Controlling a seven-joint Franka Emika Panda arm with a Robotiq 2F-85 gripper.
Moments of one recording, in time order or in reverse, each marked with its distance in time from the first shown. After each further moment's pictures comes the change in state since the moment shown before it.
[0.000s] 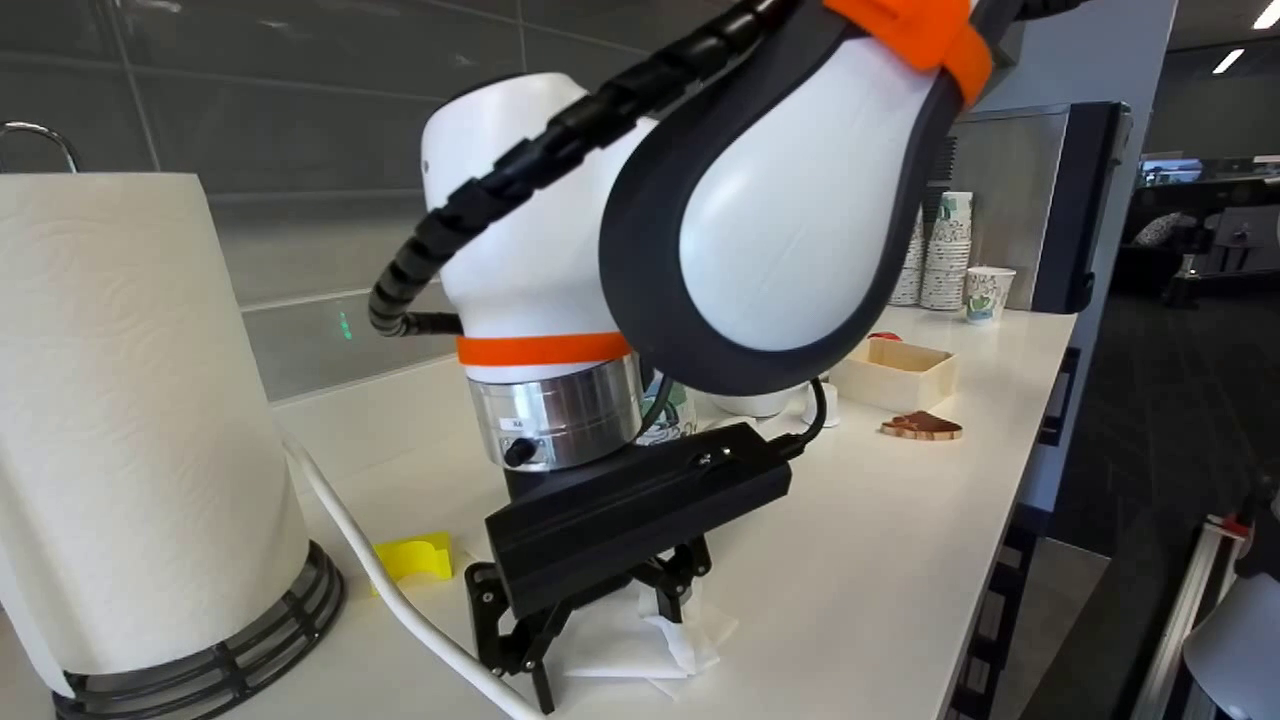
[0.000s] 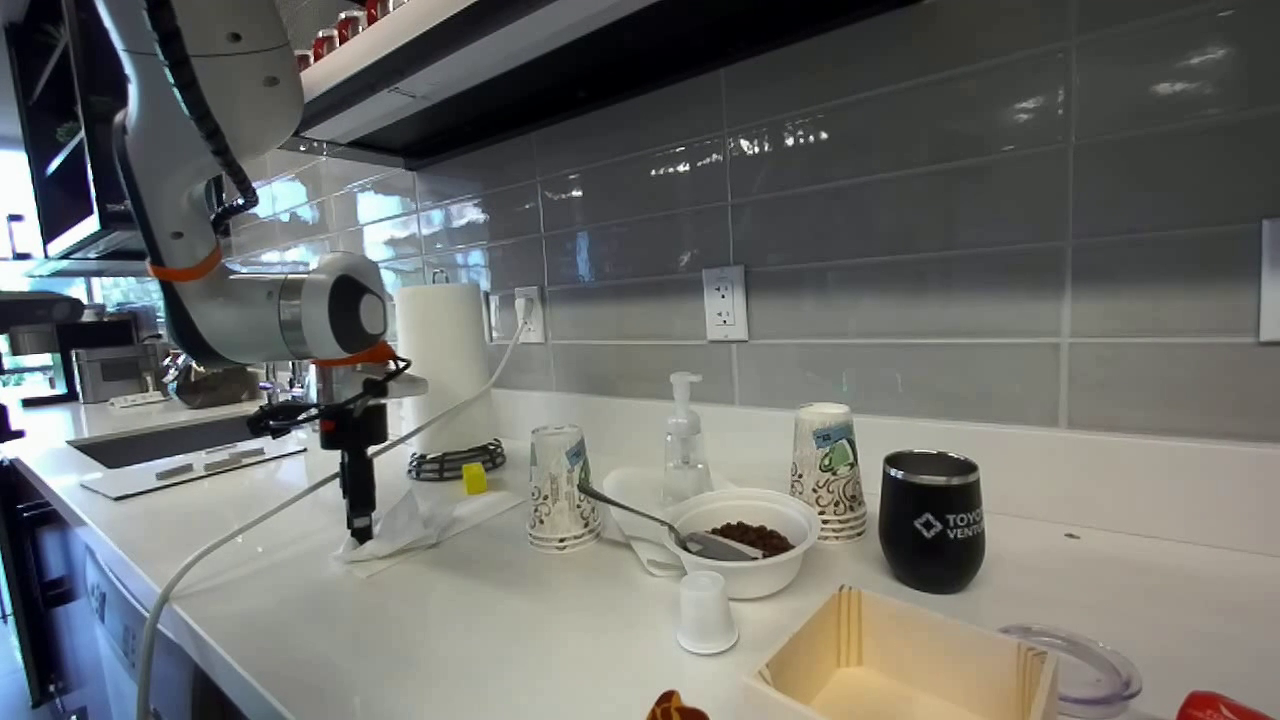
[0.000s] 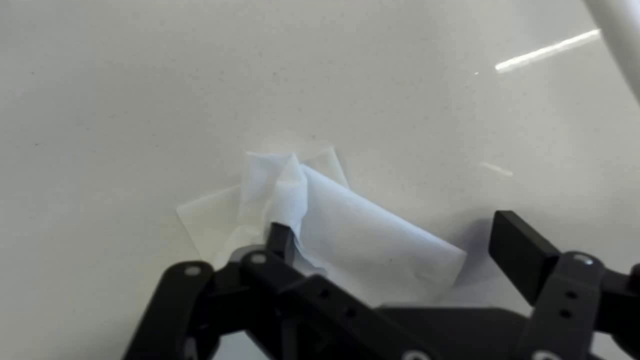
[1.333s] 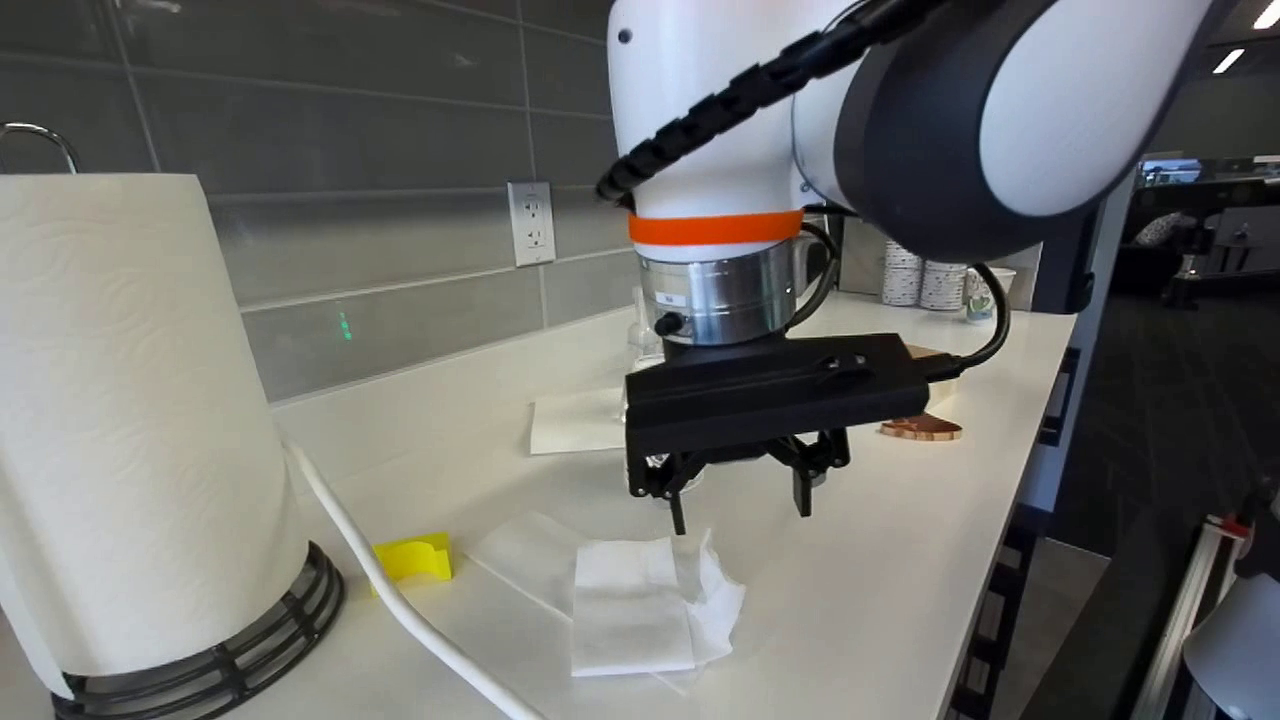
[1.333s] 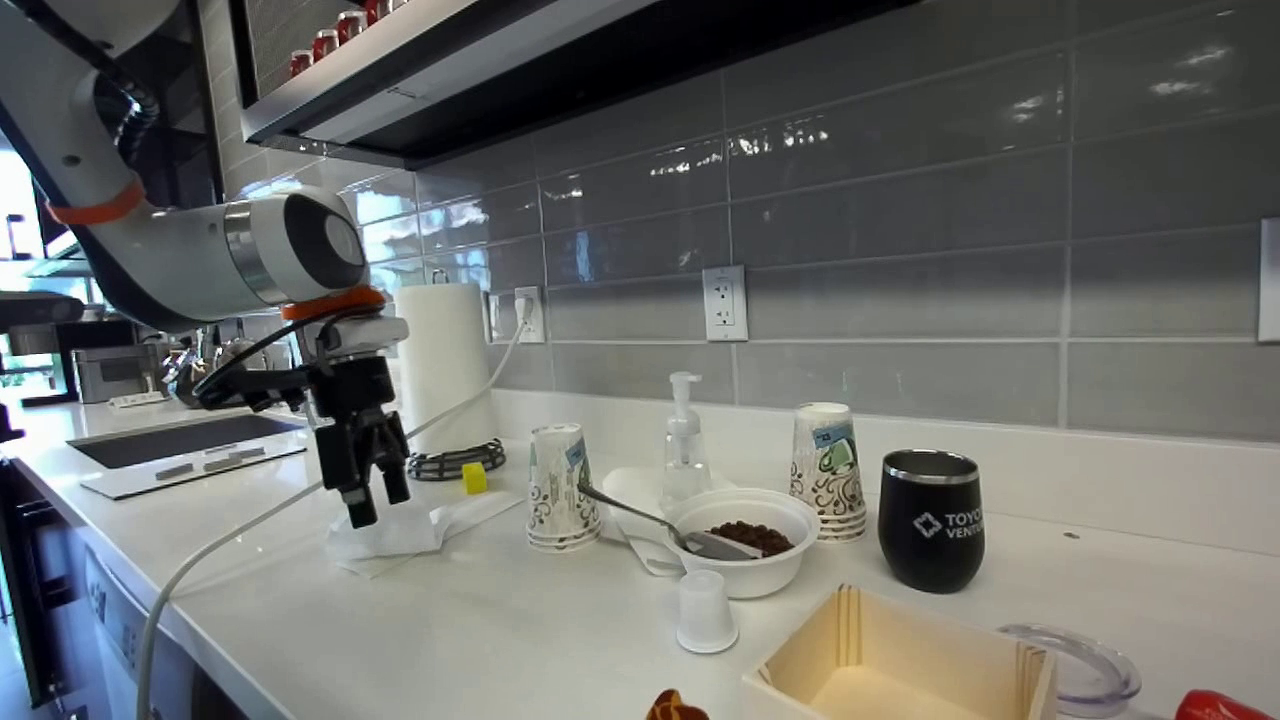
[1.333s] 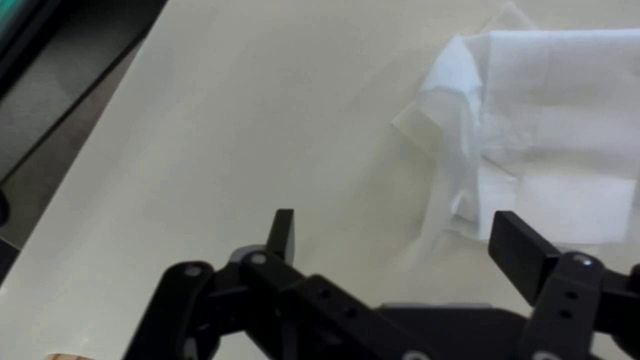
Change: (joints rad) arm -0.151 -0.373 0.074 -0.279 -0.102 -0.092 0.456
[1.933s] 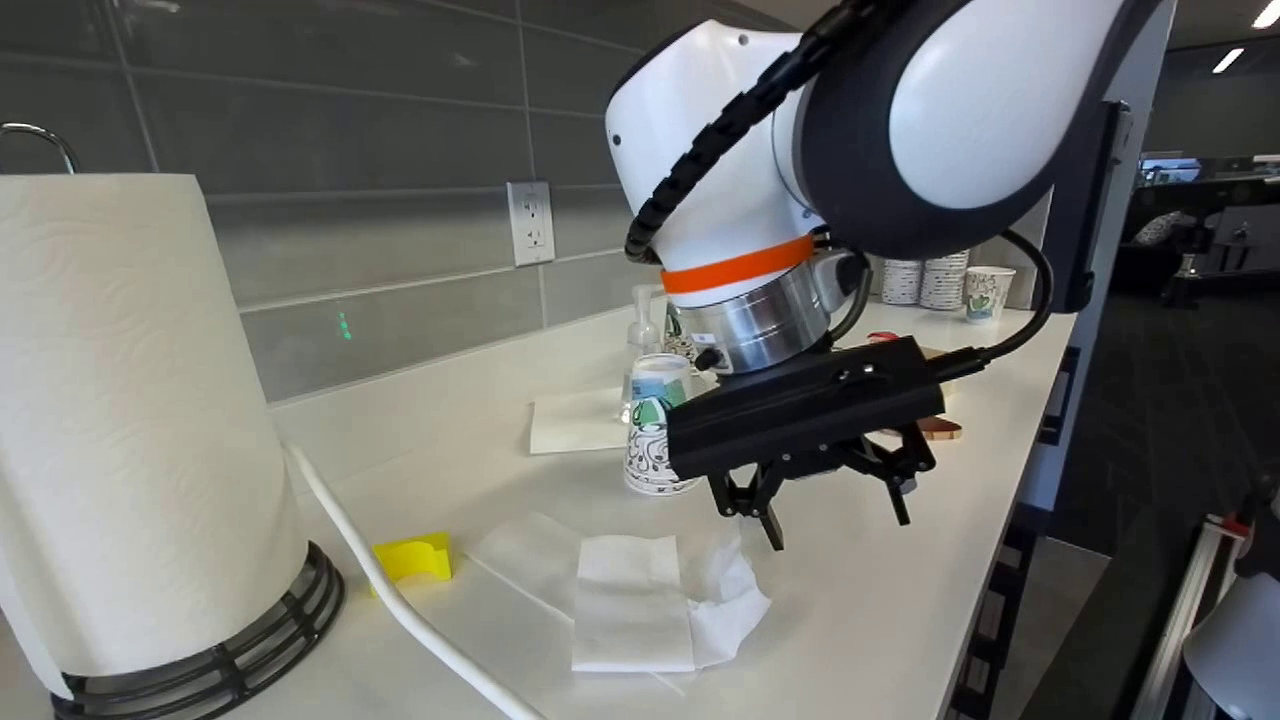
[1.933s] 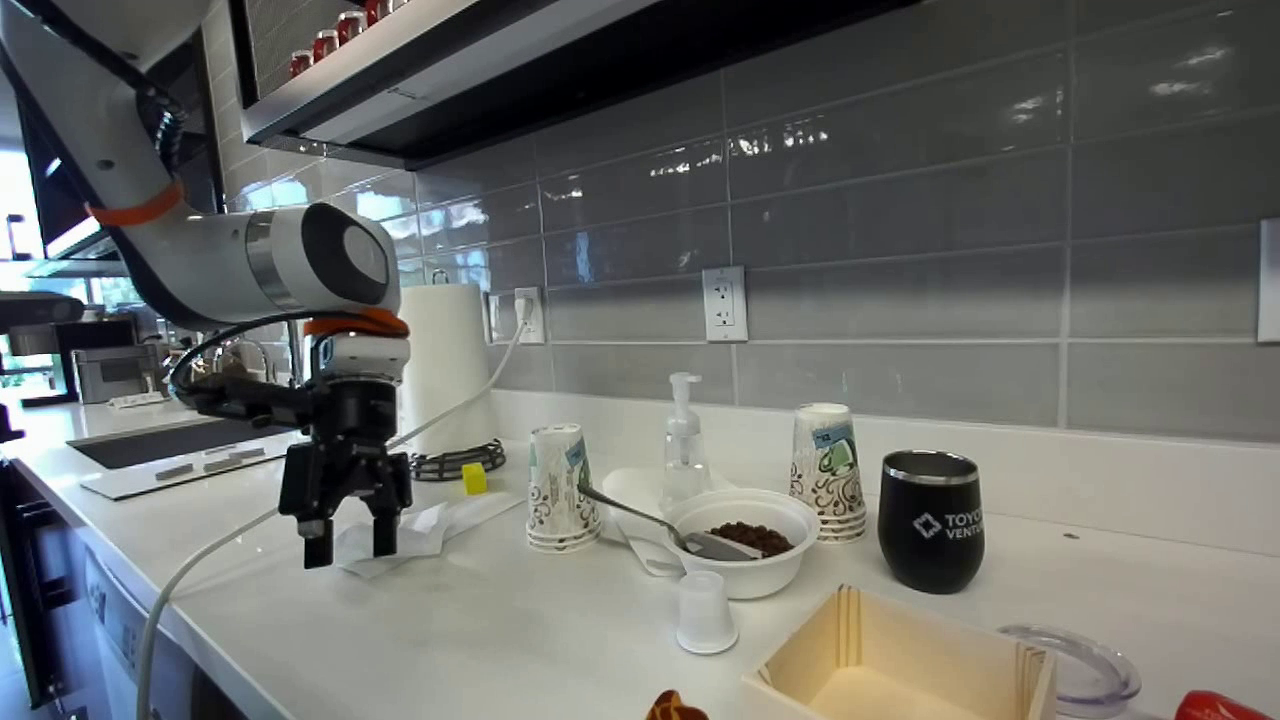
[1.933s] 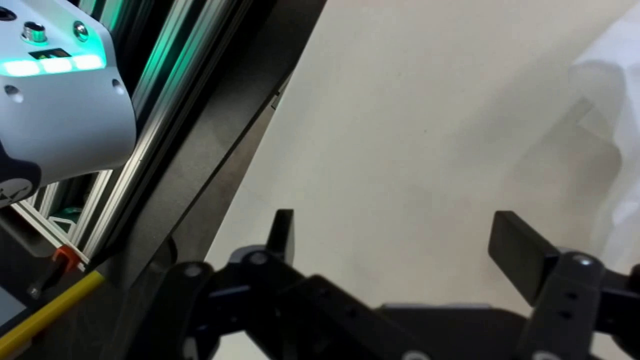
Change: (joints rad) arm -0.049 0.026 -0.002 0.001 0.117 -0.237 0.062
